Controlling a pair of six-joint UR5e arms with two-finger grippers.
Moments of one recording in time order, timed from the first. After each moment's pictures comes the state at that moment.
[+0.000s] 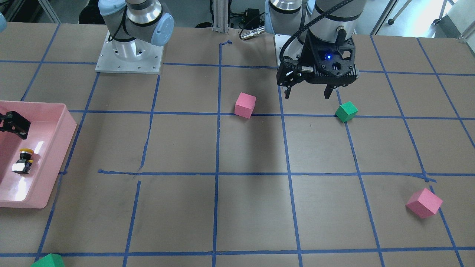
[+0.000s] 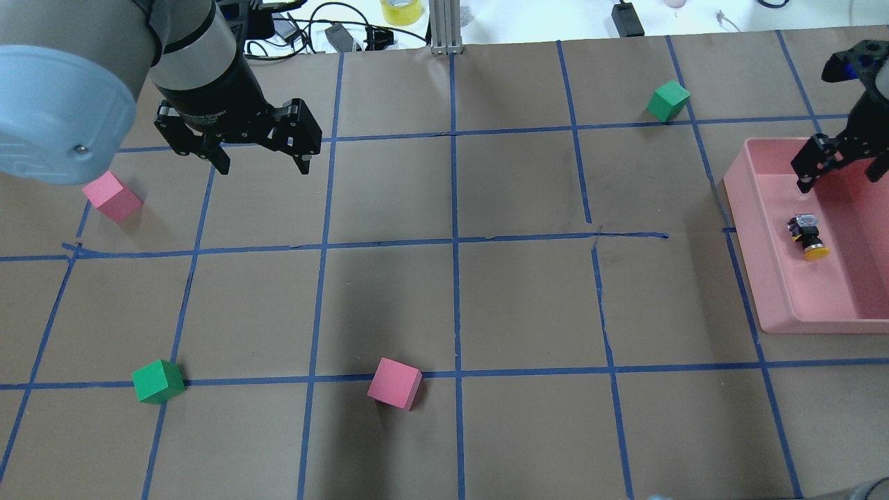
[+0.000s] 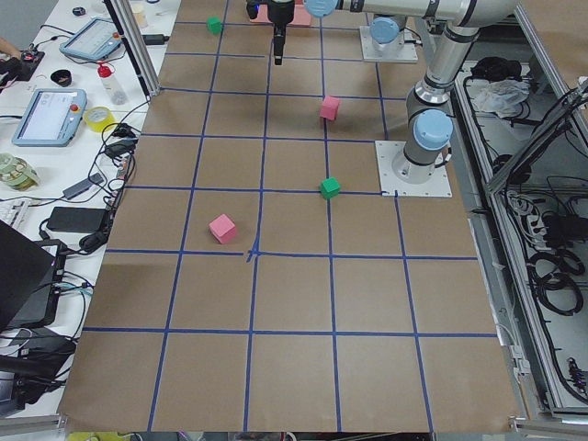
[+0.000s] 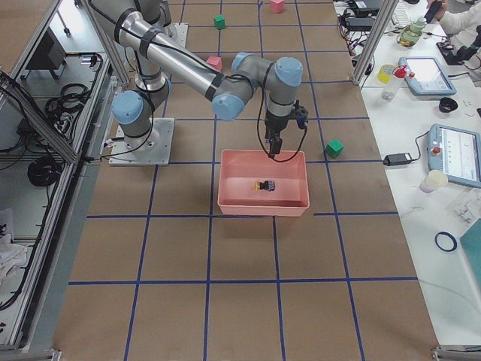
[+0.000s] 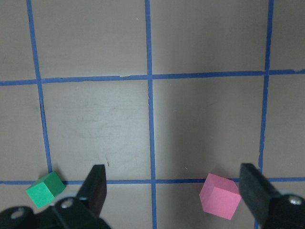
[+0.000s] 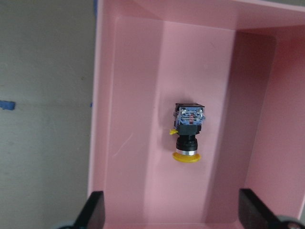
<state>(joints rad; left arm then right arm) -1.67 -1.57 -1.56 -1.53 1.62 -0.08 1.05 -1.35 1.74 -1.95 -1.72 -0.59</state>
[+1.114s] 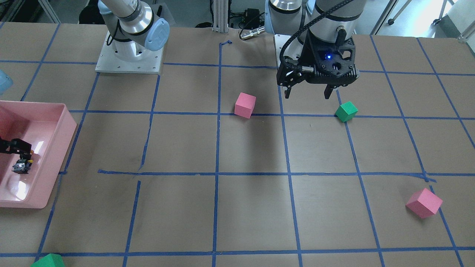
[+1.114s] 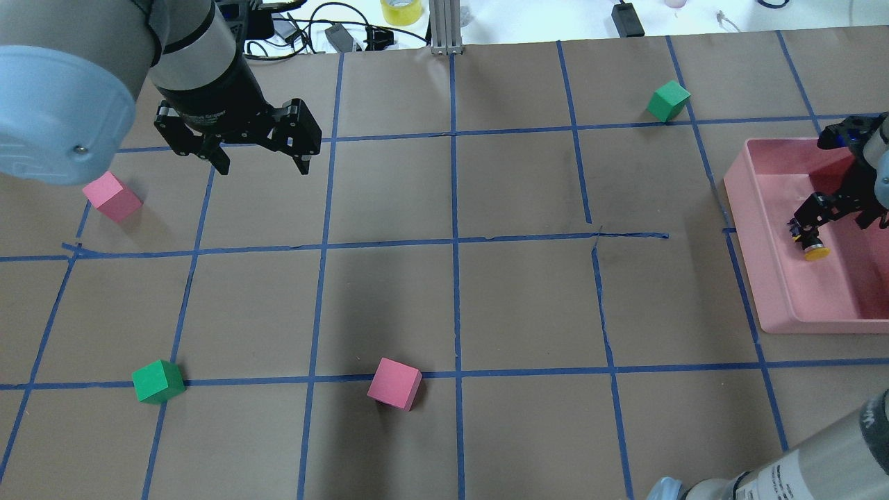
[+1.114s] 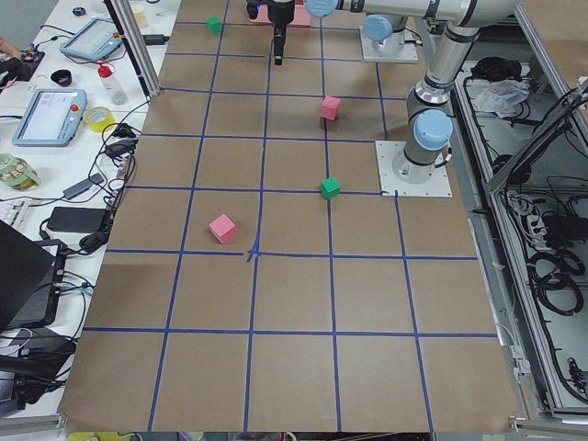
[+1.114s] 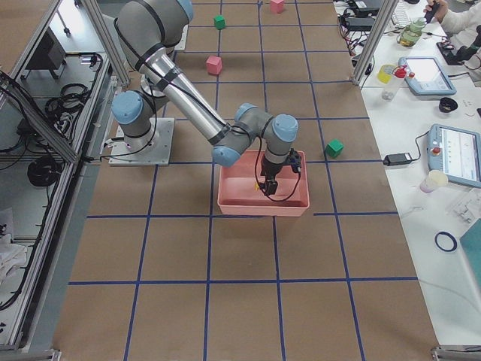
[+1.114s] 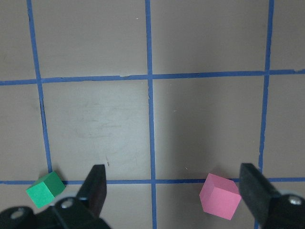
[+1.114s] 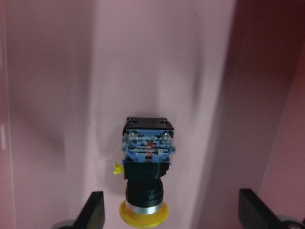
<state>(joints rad) -1.67 -1.57 -1.56 -1.53 1.62 -0.08 0.97 -1.16 1.81 -2.18 -1.74 -0.69</state>
